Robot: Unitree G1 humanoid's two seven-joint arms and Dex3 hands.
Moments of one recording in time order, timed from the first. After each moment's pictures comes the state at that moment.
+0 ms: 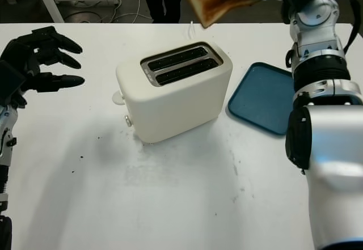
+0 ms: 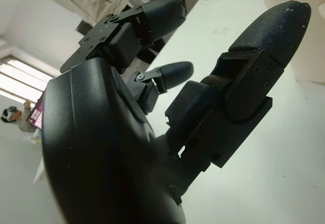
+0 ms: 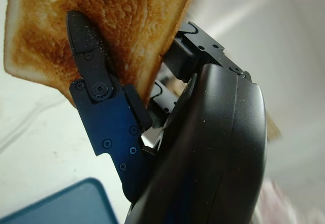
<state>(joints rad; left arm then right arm) -0.49 0.54 0.19 0.19 -0.07 -0.09 -0.33 -1.32 -0.50 -0.07 1.22 -0.13 -0.33 0.10</state>
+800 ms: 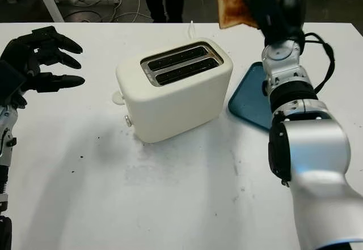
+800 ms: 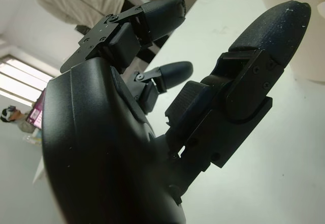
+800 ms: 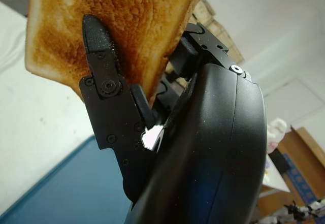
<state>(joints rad) -0.49 0.54 0.19 0.17 -0.07 -0.08 -0.33 -1.20 -0.39 -0.02 1.29 -0.23 -0.25 -0.38</state>
